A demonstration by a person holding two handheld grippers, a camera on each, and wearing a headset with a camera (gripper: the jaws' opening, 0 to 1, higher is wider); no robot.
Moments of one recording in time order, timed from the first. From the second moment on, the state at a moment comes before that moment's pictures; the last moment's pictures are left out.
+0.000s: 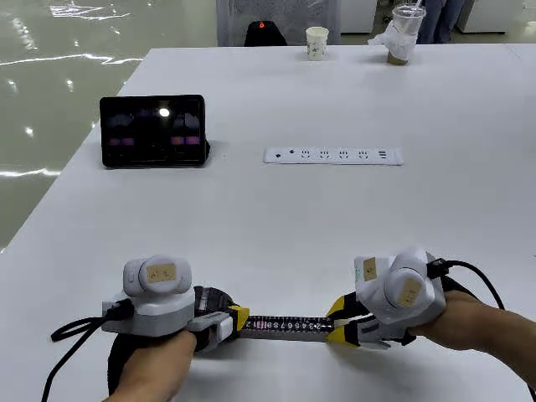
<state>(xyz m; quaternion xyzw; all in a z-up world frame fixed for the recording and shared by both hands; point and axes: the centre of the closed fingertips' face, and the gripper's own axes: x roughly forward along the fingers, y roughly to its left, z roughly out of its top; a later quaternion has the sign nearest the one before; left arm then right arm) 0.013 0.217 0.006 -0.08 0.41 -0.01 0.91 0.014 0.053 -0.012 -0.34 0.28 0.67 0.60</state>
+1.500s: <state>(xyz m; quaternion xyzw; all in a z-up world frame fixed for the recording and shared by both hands) 0.014 0.219 0.004 -0.09 0.42 -0.02 0.90 0.006 0.109 -0.009 -0.33 0.26 0.68 0.60</state>
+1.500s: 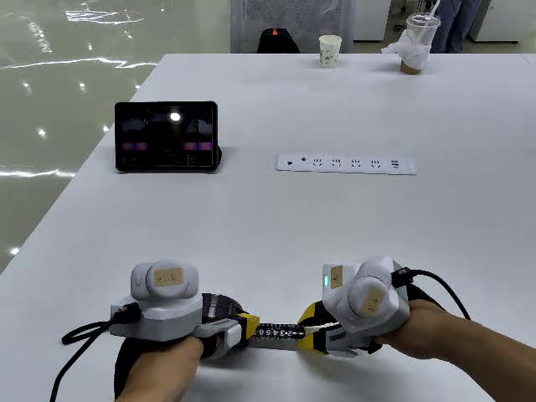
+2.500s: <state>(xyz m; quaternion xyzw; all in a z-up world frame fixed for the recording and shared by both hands) 0.014 0.218 0.005 -0.10 0.42 -0.03 0.90 0.000 0.145 -0.009 -0.32 0.25 0.69 0.60</state>
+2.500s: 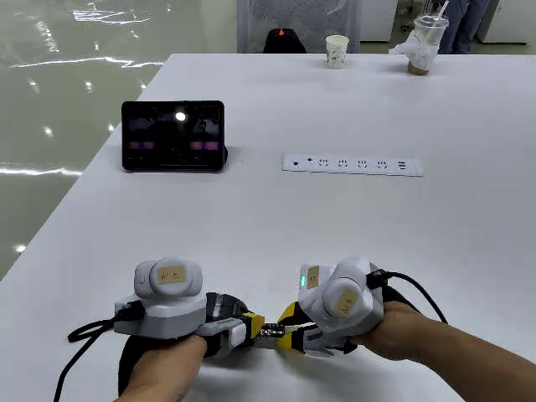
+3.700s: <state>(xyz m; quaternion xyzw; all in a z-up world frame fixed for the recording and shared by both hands) 0.014 0.217 0.003 -0.10 0.42 -0.03 0.90 -0.004 0.170 -0.013 -0.30 0.24 0.69 0.61</state>
